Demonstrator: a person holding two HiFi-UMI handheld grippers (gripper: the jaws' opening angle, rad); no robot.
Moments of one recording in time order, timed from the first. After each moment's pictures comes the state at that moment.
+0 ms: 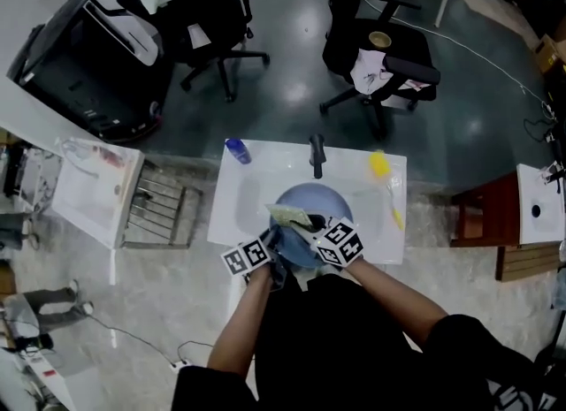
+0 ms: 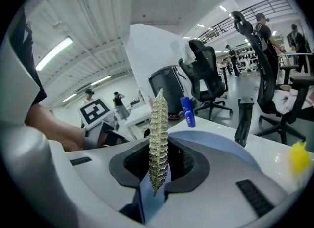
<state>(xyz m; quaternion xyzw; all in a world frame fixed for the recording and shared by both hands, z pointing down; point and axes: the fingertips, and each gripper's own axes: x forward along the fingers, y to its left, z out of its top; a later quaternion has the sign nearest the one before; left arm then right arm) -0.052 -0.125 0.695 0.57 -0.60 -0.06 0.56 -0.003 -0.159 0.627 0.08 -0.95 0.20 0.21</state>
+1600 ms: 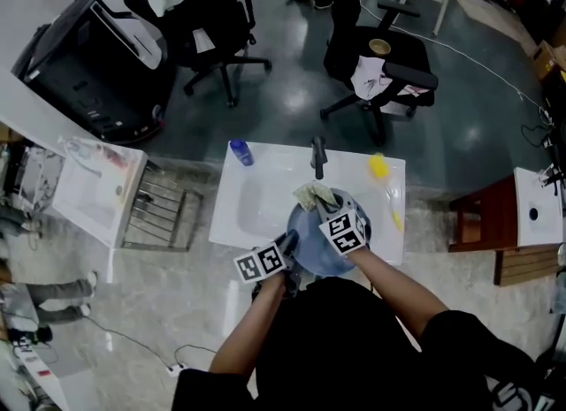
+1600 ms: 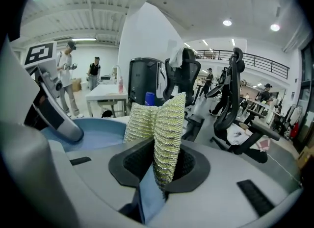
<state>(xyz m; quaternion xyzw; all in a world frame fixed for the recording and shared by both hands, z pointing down) -0.003 -0.123 0.656 0.60 -0.57 -0.07 0.55 0.041 -0.244 0.643 0.26 -0.92 0.01 0.30</state>
